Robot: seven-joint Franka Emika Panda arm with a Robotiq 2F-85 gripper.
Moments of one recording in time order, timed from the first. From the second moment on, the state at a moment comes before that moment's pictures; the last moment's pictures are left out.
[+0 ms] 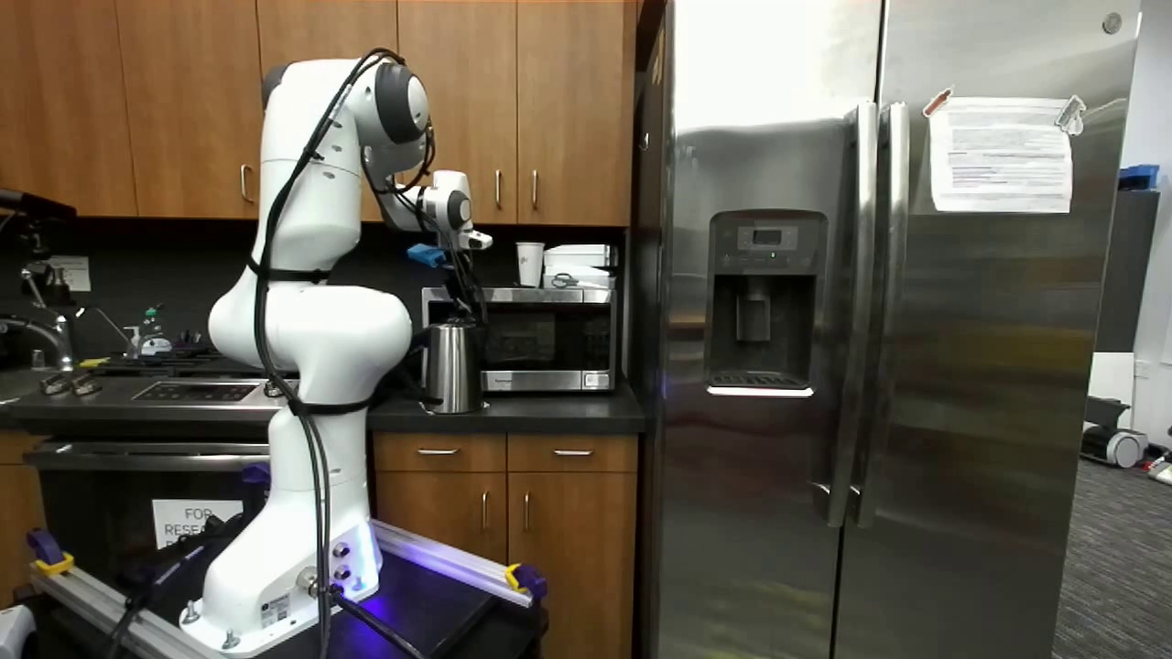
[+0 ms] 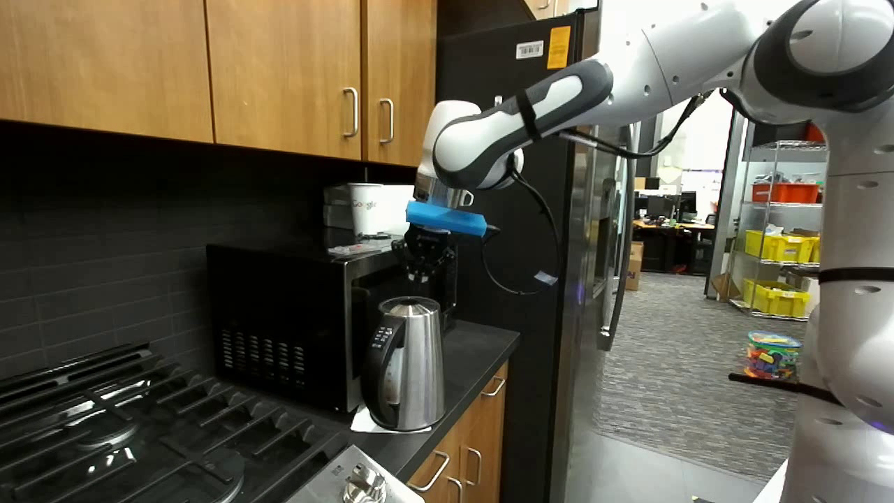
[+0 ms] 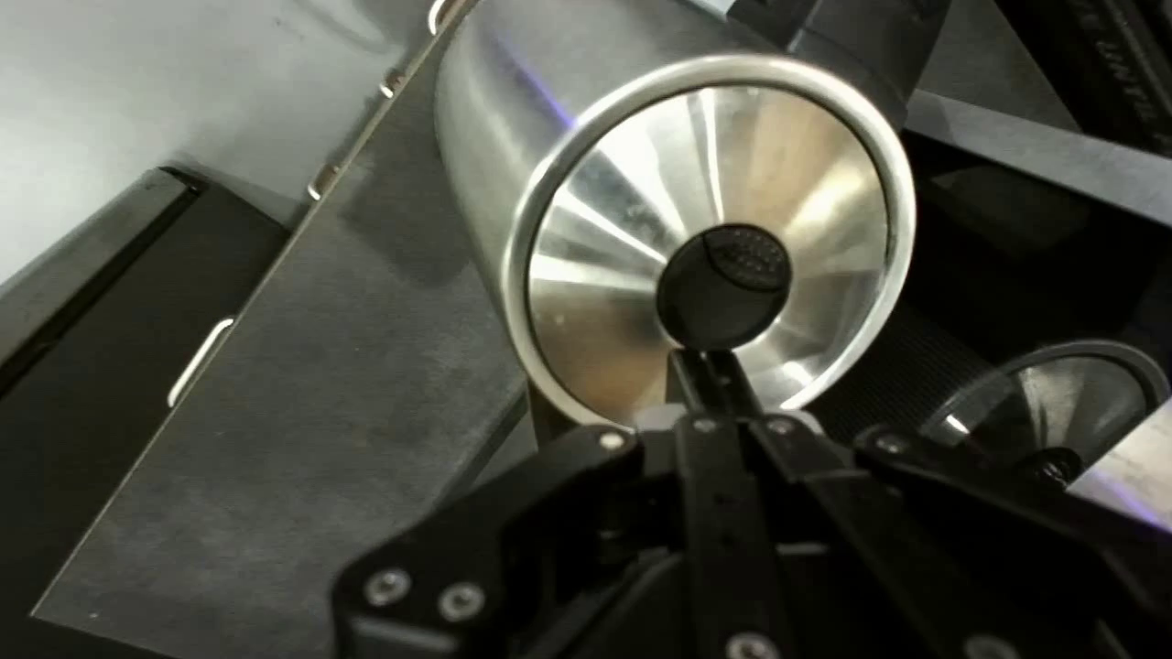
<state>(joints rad) 0.25 0.07 0.16 -1.95 0.00 2.28 0.82</state>
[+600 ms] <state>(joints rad) 0.25 0.03 0.19 -1.93 0.00 2.22 0.84</state>
